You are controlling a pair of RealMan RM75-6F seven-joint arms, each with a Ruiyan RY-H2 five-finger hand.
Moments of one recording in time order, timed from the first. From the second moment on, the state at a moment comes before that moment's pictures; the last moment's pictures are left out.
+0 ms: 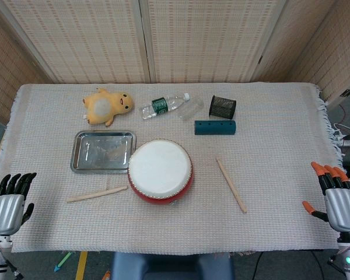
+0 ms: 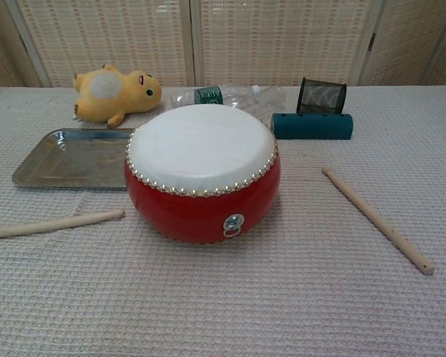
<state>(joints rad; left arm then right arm) -0.12 -1.21 -0.07 -1.60 1.43 1.47 0.27 0.06 -1.10 0.07 -1.66 -1.48 1.49 -0.07</state>
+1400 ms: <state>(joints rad) -0.39 -1.45 -0.15 -1.62 1.15 1.13 0.41 0.04 -1.08 0.05 -1.63 -1.58 1.57 0.01</state>
